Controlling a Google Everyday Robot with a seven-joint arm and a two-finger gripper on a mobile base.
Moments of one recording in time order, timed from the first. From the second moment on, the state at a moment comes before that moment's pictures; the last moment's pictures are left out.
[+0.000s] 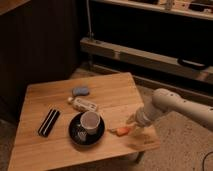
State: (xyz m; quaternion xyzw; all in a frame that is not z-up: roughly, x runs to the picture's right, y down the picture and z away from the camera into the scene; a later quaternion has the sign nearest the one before) arm 0.129 0.201 0.767 -0.36 -0.25 0.07 0.90
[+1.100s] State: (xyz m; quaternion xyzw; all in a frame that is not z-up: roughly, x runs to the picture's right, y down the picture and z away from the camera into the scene) arm 0.146 0.229 0.813 -0.36 -0.24 0.09 0.90
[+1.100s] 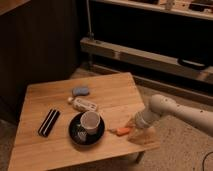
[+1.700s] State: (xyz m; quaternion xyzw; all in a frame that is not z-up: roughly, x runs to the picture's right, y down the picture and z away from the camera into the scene) arm 0.144 0.228 0.808 -0.36 -0.24 0.08 0.90
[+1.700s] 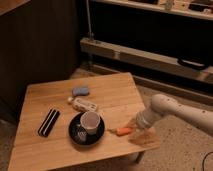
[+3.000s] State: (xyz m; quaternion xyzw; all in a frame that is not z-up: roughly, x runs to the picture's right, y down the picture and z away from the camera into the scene) arm 0.135 0.236 0.804 -0.39 -0.25 0.05 0.89
